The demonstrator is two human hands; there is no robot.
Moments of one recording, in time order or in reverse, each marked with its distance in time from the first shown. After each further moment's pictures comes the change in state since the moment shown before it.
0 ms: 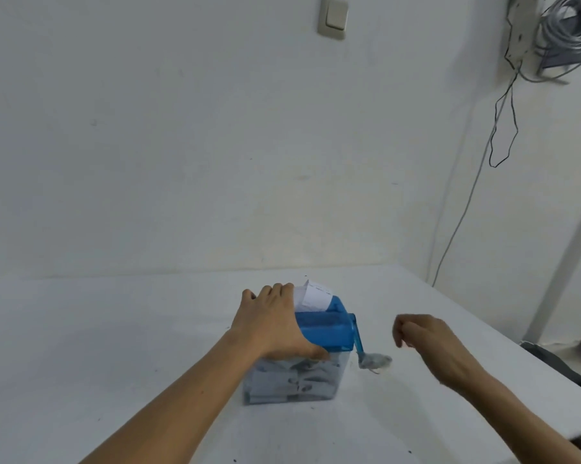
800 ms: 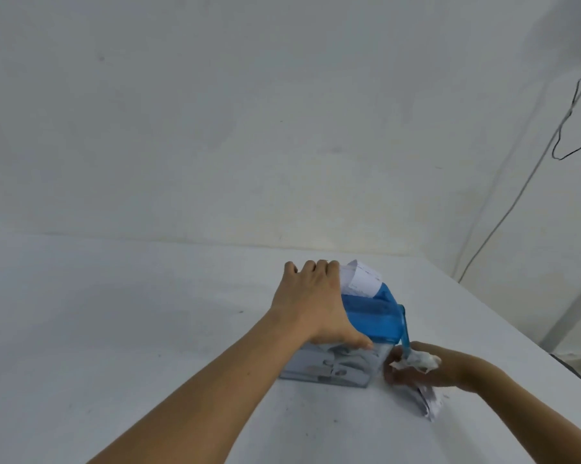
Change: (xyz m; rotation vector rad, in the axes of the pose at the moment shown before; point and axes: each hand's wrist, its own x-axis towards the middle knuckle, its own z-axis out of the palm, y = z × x) left_hand 0.049 0.000 0.017 0.026 0.104 0.075; right_hand 0.084 0.043 0.058 -0.289 -0.759 0.114
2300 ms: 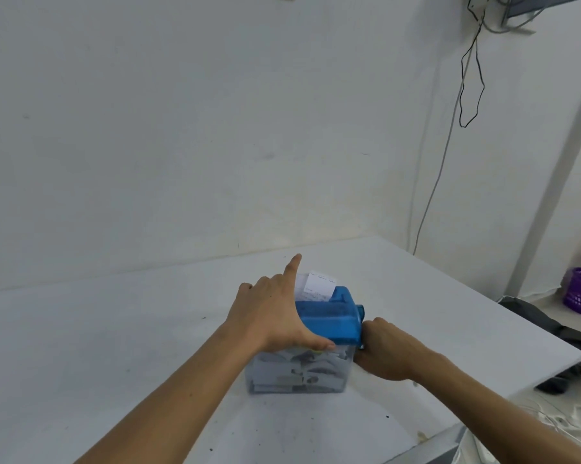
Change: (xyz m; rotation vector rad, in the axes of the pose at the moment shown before) left_hand -0.041 0.048 -0.014 -0.112 -0.127 -0.003; right_hand -0.056 0.003 0.048 -0.054 0.415 -0.054
